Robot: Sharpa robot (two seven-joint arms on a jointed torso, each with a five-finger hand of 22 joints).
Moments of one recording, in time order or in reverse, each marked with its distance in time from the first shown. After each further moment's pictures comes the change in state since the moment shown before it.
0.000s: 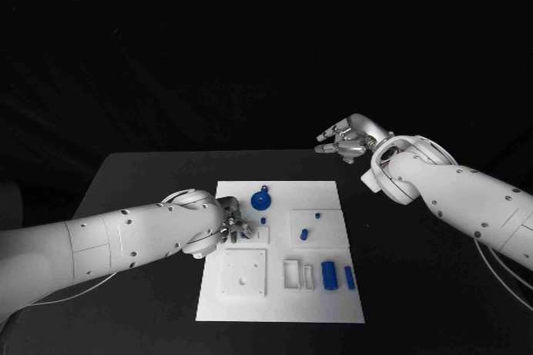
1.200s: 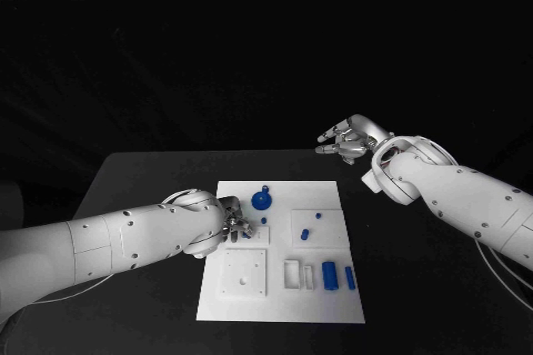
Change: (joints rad) left arm -0.002 0.001 0.000 0.005 -0.035 -0.002 0.001; left_hand -0.022 0.035 -0.005 0.015 -0.058 0.003 -0.003 0.002 0.000 0.004 -0.004 0.036 0.017 0.008 0.001 0.050 0.044 0.000 0.003 0.004 0.019 0.000; right arm 0.000 0.002 0.000 -0.007 0.001 0.008 0.001; right_hand -0.005 -0.005 0.003 0.003 0.004 0.000 0.000 0.000 0.000 0.000 0.000 0.000 0.000 0.000 0.000 0.000 -0.001 0.000 0.000 0.000 -0.004 0.001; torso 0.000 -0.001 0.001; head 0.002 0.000
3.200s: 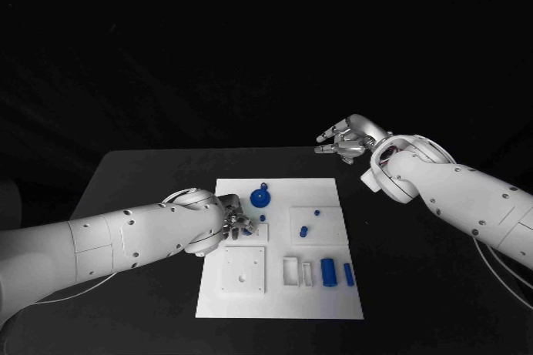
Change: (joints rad) left arm -0.010 0.009 0.004 -0.009 0.005 -0.020 0.007; left_hand -0.033 0.033 0.009 -0.023 -0.018 0.000 0.000 0.000 0.058 0.000 0.000 0.015 0.004 0.007 0.000 0.015 0.011 0.000 0.000 0.000 0.012 0.000; right arm -0.008 0.001 0.000 -0.008 0.001 0.011 0.000; right_hand 0.000 0.000 0.000 0.000 0.005 0.000 0.000 0.000 0.000 0.000 0.000 0.000 0.000 0.000 0.000 0.000 -0.001 0.000 0.000 0.000 0.000 -0.001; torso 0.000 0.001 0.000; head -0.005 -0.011
